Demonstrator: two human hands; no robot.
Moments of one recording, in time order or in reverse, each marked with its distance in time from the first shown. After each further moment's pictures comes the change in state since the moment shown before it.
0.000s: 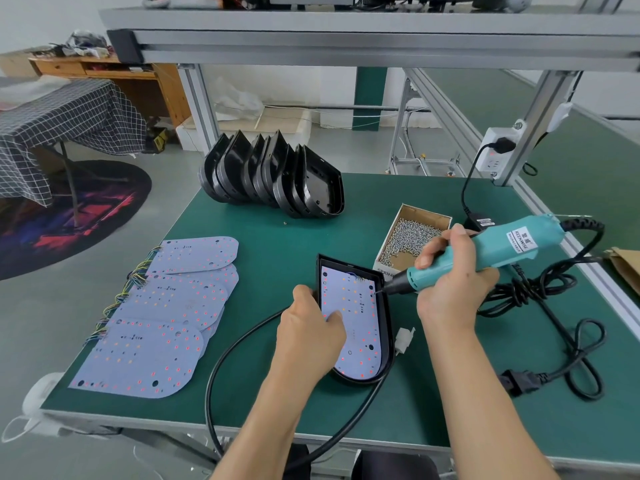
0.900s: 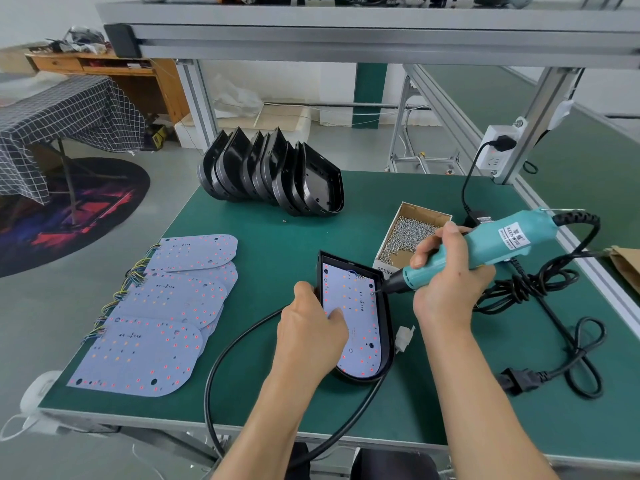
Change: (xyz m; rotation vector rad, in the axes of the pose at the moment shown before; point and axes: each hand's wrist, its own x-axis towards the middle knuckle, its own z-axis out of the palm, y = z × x) left_hand -0.002 0.003 0.001 -0.006 0.028 0.005; right_hand -0.009 -0.002 0.006 -0.020 -0.044 -0.058
